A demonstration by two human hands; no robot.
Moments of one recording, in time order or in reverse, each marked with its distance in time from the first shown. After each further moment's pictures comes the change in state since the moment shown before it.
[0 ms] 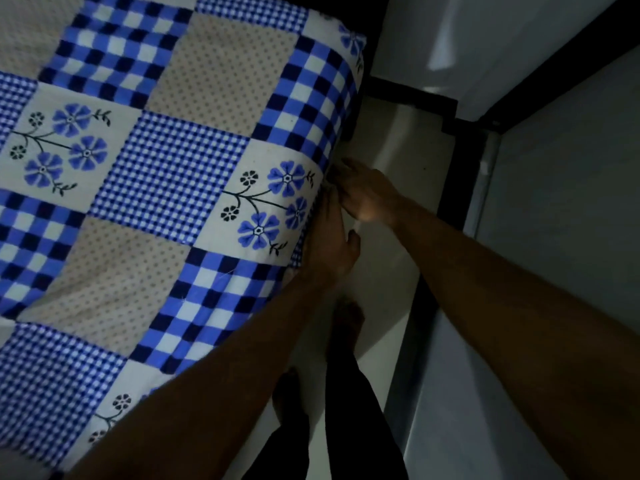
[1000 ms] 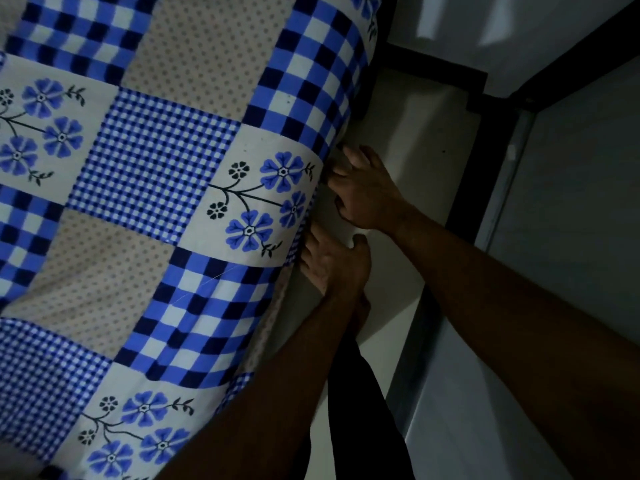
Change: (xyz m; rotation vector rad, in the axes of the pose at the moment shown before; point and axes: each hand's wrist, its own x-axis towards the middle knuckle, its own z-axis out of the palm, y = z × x) left_hand -0.014 0.023 0.042 -0.158 0.104 -0.699; right_hand 0.001 -0.005 0.037 -0.140 0.151 -0.123
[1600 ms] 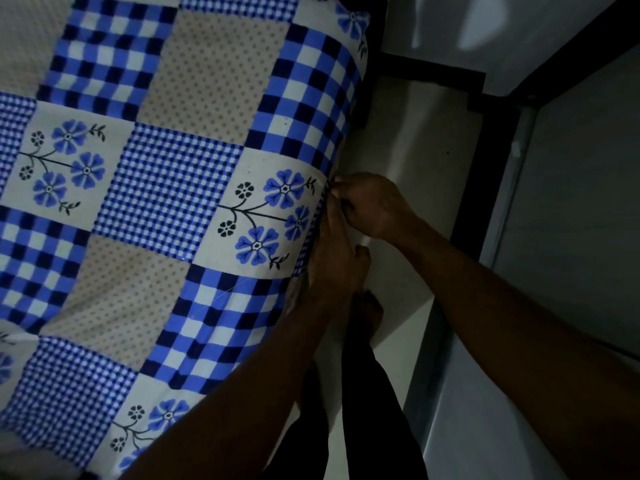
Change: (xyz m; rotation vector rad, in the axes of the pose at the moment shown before) left_hand 0.031 -0.021 -0.017 0.189 -0.053 0.582; right_hand -0.011 -0.005 -0.004 0.419 0.276 -0.010
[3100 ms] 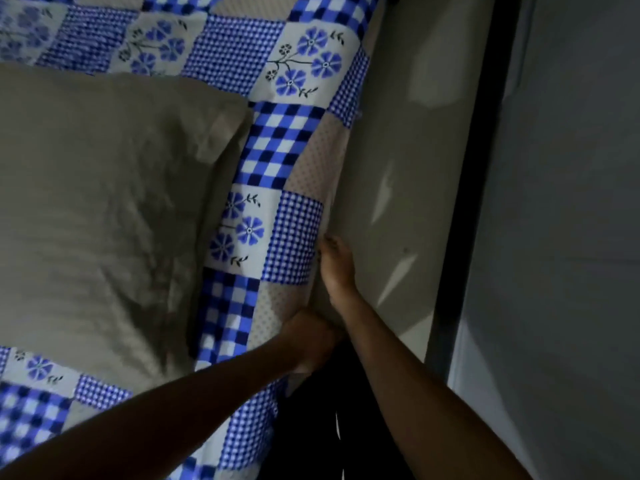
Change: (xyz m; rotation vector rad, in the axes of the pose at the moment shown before) left_hand -0.599 -0.352 -0.024 0.770 -0.684 0.720; right_hand -0.374 -0.543 0.279 1.013 0.371 1.178
